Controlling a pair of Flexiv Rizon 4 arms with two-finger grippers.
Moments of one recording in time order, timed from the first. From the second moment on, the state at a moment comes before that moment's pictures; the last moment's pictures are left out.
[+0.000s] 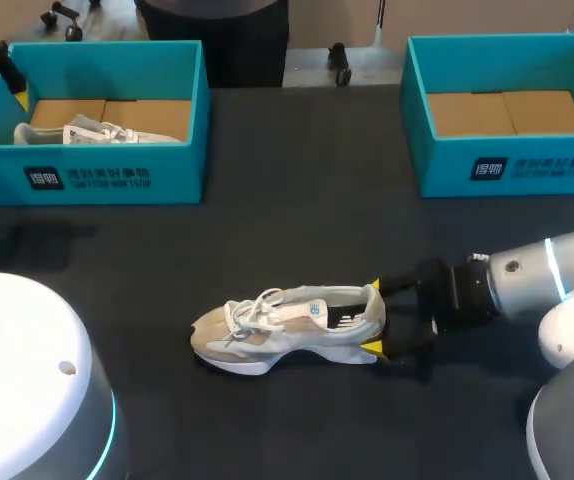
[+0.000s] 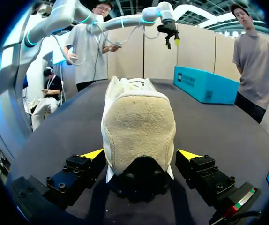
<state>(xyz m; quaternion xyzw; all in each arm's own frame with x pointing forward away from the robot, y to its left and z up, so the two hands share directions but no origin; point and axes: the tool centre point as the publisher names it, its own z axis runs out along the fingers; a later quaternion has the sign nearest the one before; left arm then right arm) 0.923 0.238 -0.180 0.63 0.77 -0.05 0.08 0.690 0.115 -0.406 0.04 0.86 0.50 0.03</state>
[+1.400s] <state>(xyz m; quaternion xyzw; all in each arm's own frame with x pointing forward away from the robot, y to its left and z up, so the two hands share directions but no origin) 0.923 0.238 -0.180 0.63 0.77 -0.05 0.08 0.692 0.140 -0.424 0.03 0.85 0.53 0.01</state>
